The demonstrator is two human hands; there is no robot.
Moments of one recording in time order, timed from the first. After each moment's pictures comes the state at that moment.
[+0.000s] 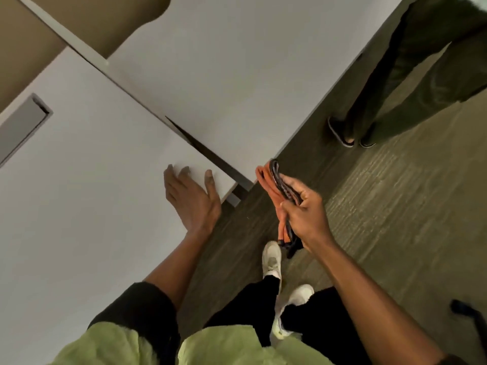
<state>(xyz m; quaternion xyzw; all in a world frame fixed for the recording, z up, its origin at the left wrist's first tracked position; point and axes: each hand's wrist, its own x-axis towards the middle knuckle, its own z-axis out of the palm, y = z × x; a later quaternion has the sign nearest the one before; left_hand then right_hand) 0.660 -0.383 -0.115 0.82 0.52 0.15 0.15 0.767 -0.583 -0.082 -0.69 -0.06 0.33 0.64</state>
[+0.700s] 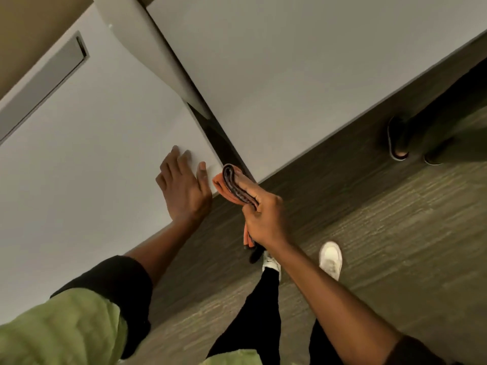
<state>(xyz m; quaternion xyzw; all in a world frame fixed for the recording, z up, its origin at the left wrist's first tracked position) 0.670 -0.386 -0.127 0.82 0.56 0.07 0.02 0.803 -0.537 -0.111 -0.67 -0.29 0.43 0.53</state>
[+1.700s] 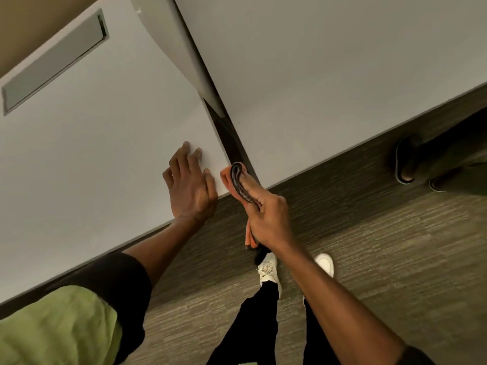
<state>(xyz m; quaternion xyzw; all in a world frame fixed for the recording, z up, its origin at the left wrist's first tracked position) 0.668 -0.386 -0.124 0.83 0.56 0.05 0.04 0.816 -0.519 -0.118 -0.66 -0.37 0.45 0.47</state>
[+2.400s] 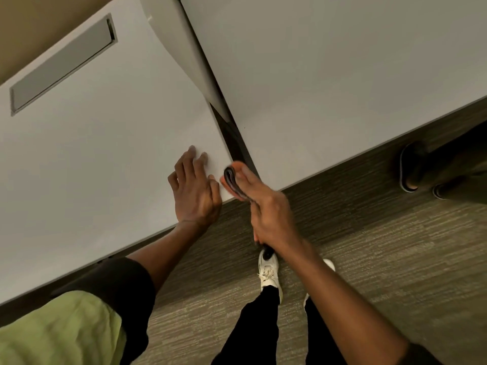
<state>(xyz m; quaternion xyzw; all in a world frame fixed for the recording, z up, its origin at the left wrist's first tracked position) 0.667 -0.387 -0.122 0.83 0.55 0.05 0.04 0.824 -0.503 -0.104 -0.67 -0.51 0.36 0.40</state>
